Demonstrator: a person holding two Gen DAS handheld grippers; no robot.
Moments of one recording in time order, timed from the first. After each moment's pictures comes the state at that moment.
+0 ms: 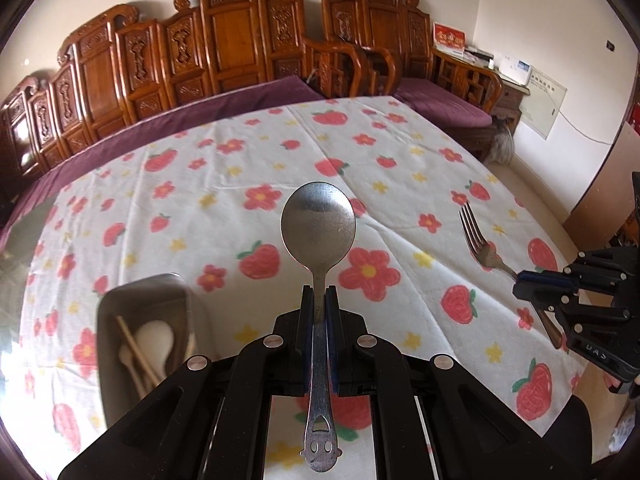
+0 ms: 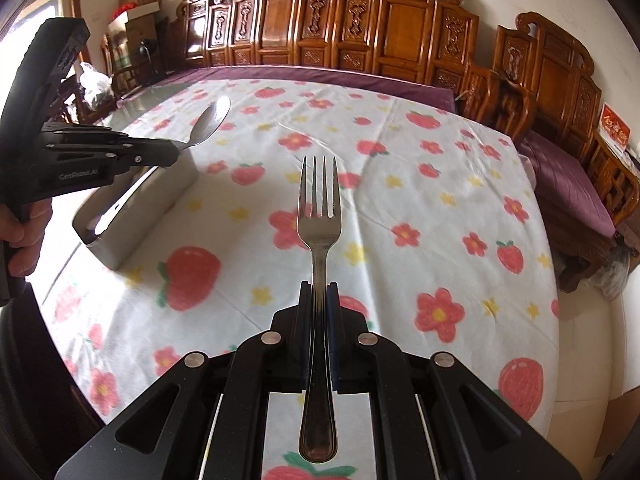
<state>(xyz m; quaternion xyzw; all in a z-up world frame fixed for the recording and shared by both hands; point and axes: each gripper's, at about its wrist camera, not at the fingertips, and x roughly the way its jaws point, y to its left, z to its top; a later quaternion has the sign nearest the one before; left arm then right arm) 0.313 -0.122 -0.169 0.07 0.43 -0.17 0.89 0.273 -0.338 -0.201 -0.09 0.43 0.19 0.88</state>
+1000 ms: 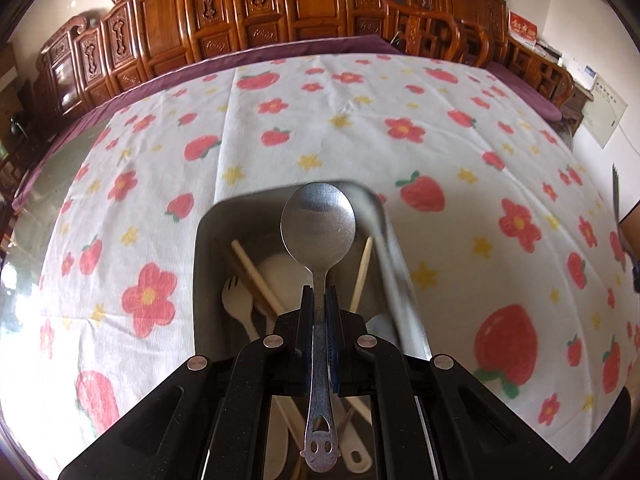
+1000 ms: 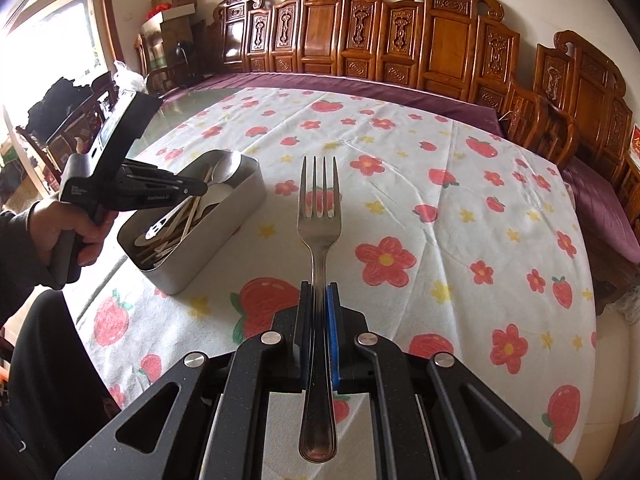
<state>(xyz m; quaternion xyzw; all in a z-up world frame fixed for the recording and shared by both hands) 0.343 0.008 -0.239 0.06 0.49 -0.07 0.87 0.270 -0.264 -0.190 -0.09 0.41 0.25 0.87</state>
